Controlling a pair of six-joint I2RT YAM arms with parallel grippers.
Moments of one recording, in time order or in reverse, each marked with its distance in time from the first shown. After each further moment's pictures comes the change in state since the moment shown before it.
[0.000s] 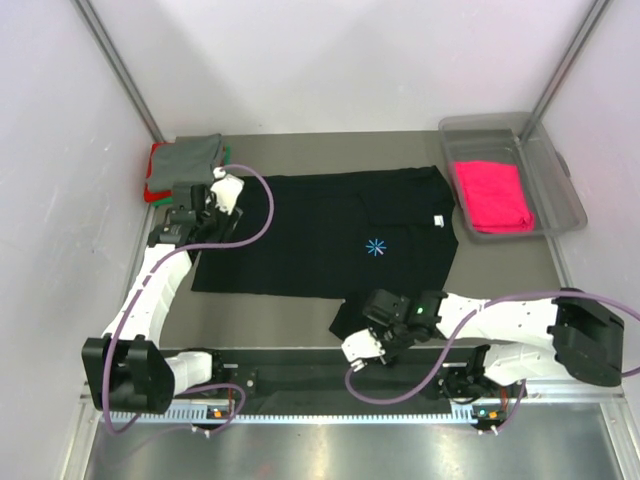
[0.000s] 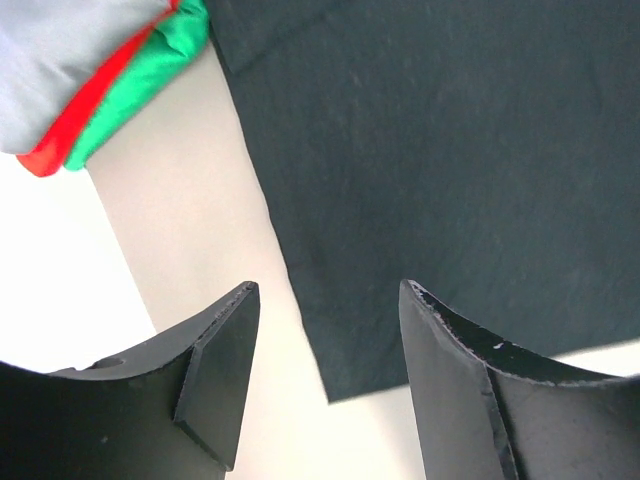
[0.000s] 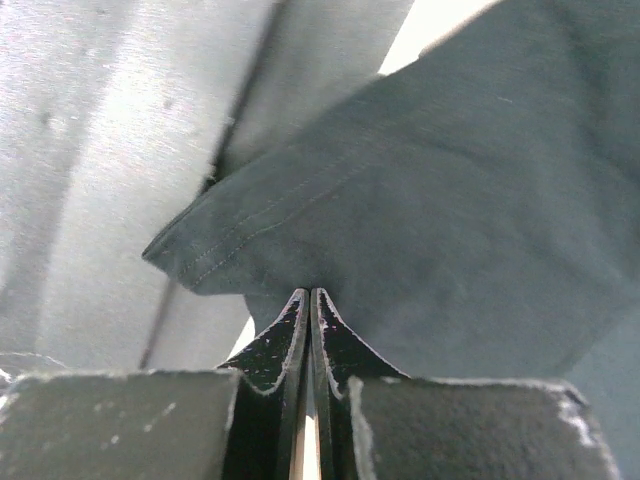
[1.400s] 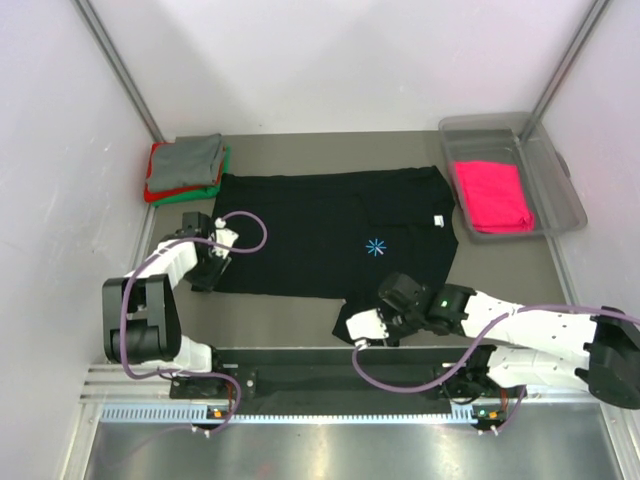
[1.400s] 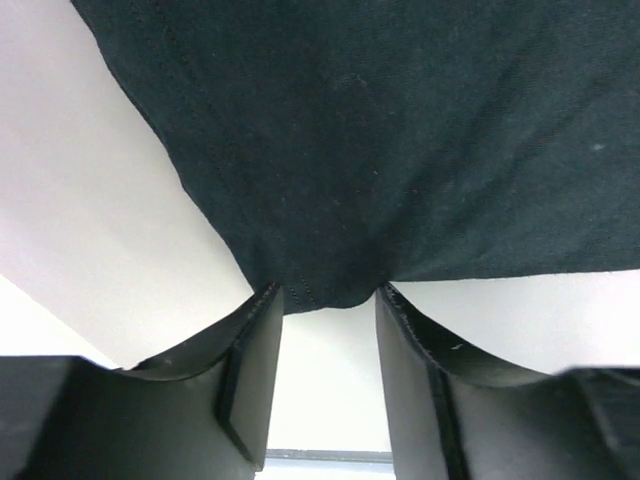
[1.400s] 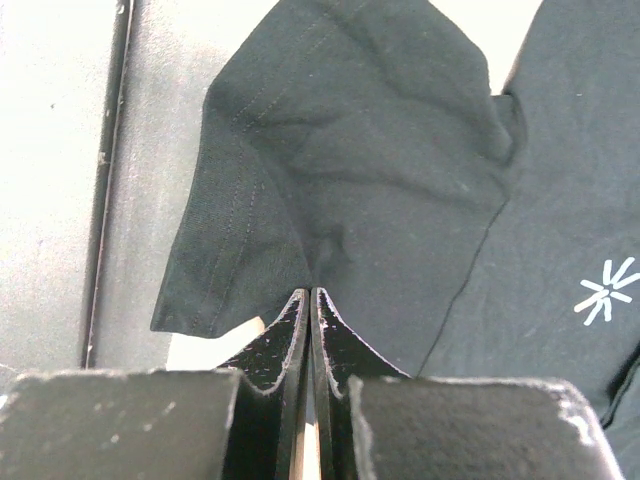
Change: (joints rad) left arm 0.138 0.274 -0.196 -0.099 -0.124 0.106; right arm -0.107 -0.187 0.003 0.023 0.028 0.026
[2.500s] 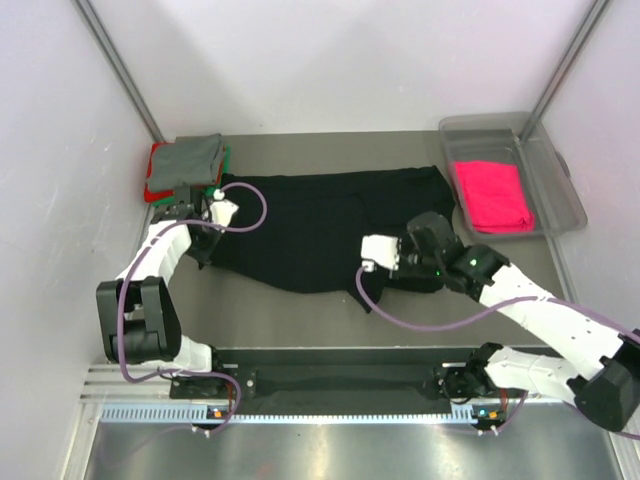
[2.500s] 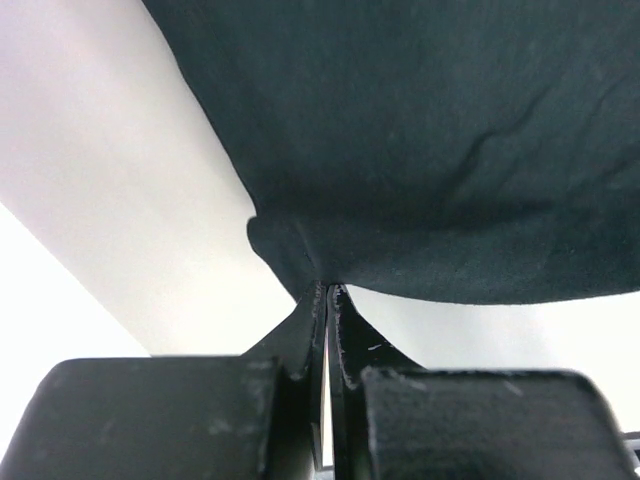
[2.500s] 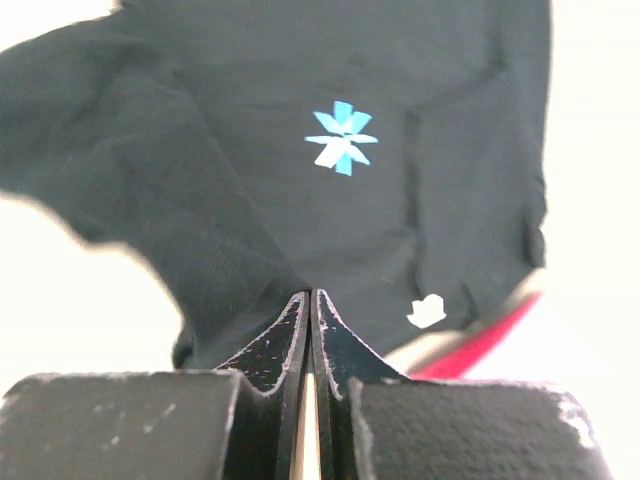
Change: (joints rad) left arm -0.003 -0.005 0.213 -0.108 0.116 0.032; right arm -0.303 -0.042 0.252 -0.030 0.124 0.002
